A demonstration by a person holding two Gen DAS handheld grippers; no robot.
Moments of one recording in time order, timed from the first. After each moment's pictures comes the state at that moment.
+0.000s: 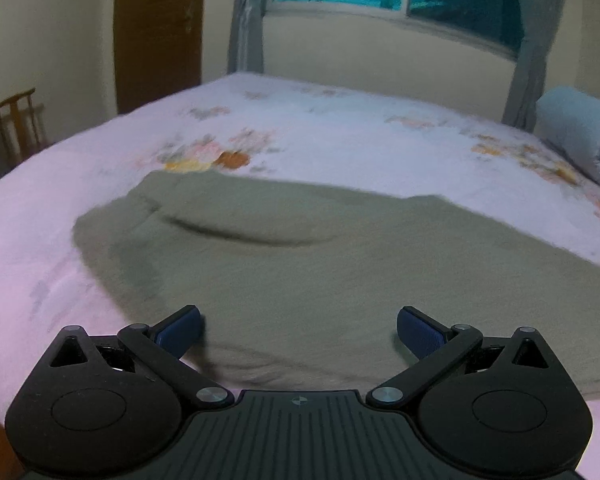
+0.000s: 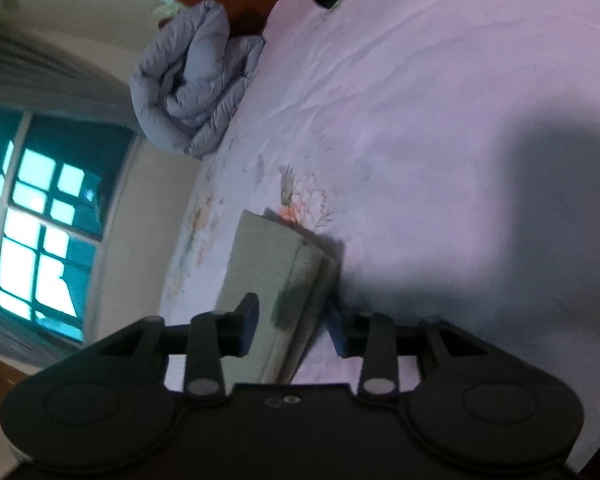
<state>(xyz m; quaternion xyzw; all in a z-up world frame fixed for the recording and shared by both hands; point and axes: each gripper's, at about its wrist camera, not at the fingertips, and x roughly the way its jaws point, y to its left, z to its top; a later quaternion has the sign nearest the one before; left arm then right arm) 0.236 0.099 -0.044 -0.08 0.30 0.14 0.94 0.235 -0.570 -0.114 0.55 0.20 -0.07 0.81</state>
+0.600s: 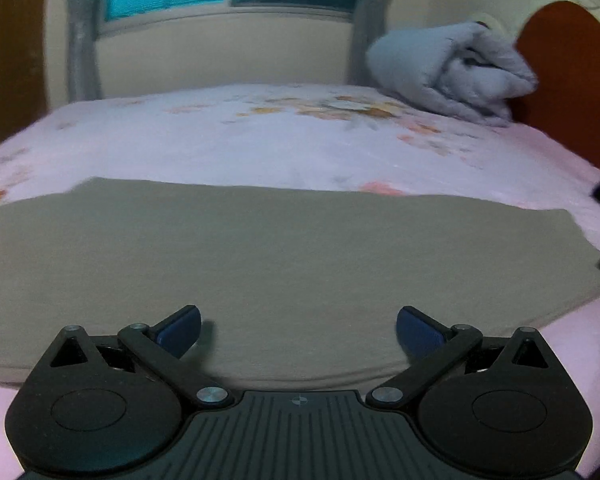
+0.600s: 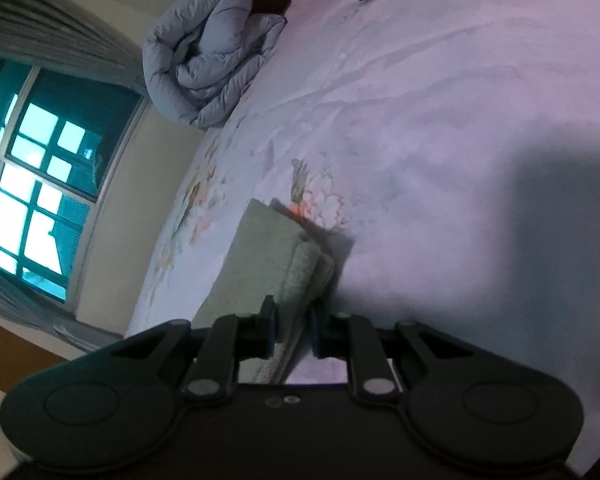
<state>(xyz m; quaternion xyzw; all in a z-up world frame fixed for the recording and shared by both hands) 0.282 -0.179 -0.069 0.00 0.31 -0.04 0.95 0.242 -0.579 -0.109 0.51 0.23 -0.05 0.83</state>
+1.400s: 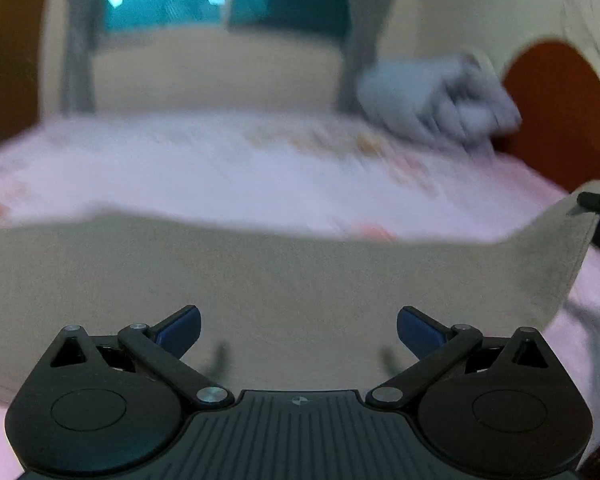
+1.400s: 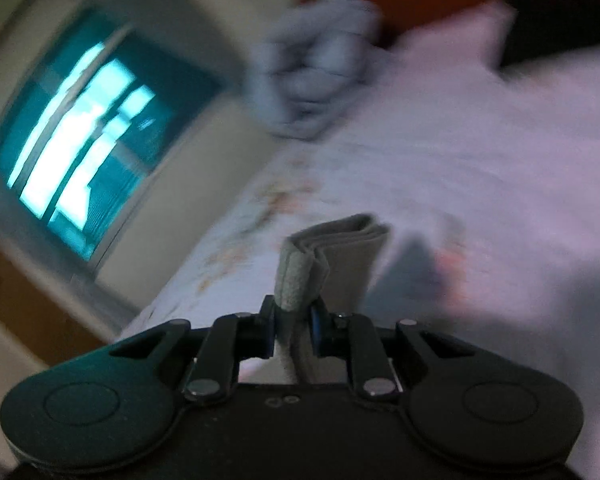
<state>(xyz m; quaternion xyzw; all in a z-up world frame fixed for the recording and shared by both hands) 0.253 -0.121 -0.027 -0.03 0.24 -0.05 0.97 0.250 -0.493 0.007 0.36 0.18 0.02 0.91</state>
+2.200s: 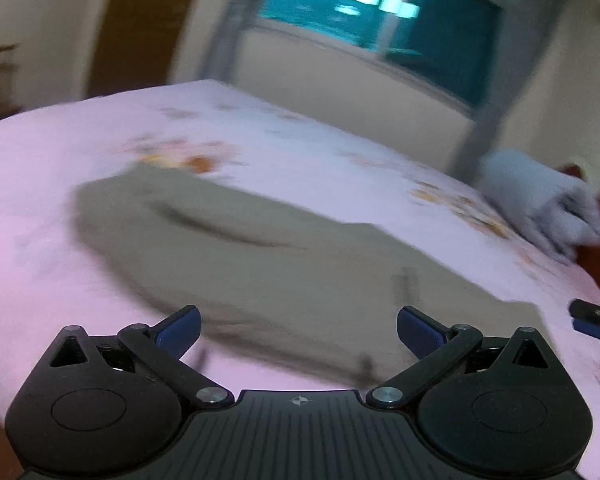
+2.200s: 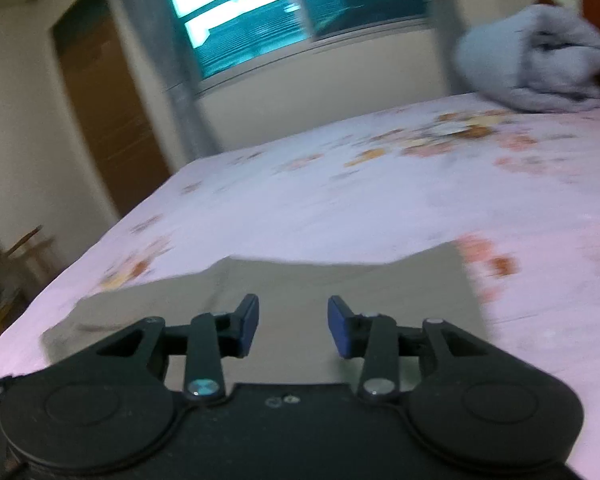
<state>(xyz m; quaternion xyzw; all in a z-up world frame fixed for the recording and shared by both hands) 0.187 0.105 -0.037 -0.18 0.25 0.05 0.95 0.221 -0.246 0.016 0.12 0.26 0.15 0.95</state>
